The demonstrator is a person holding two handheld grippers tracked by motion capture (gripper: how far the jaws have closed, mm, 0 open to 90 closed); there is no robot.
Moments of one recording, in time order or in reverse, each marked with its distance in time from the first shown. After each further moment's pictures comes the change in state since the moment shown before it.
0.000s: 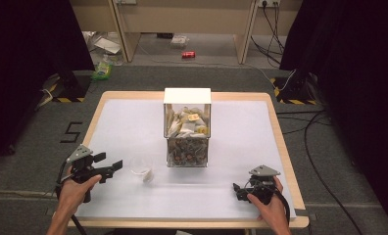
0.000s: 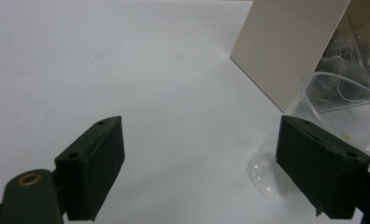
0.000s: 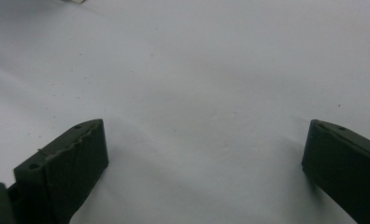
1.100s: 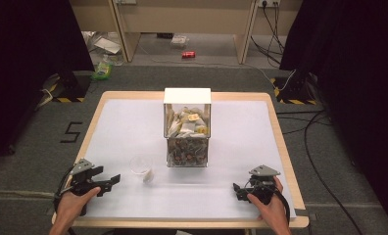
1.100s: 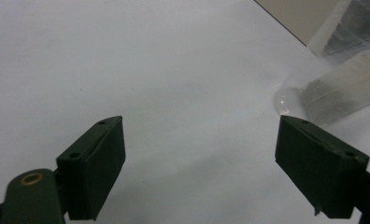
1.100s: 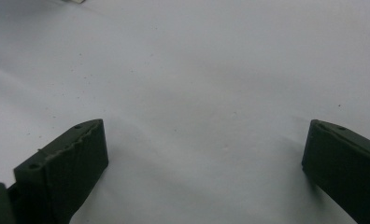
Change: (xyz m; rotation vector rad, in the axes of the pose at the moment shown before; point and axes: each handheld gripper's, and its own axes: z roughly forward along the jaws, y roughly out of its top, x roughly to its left) left arm 0.004 -0.040 -0.003 0.106 0.047 0.025; right arm 0.000 0.000 0.000 0.000 0.001 -0.001
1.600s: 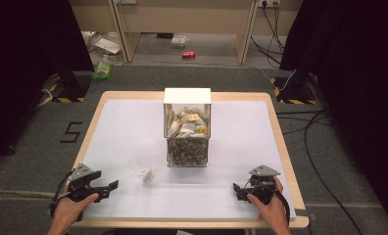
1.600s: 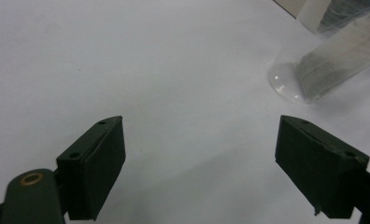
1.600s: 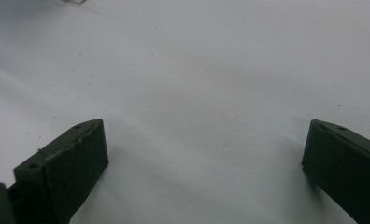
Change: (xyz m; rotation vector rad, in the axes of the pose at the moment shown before) left arm -0.007 -0.012 -0.009 0.036 0.011 0.041; right arm 0.000 0.000 0.000 0.000 0.000 -0.002
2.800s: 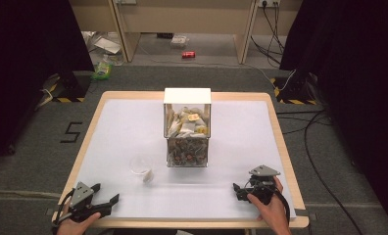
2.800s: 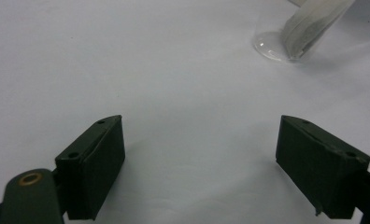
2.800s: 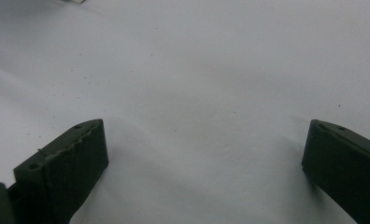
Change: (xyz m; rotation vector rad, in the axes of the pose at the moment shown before) left arm -0.026 -0.046 -0.009 -0.110 0.084 0.046; right arm 0.000 0.000 0.000 0.000 0.000 0.000
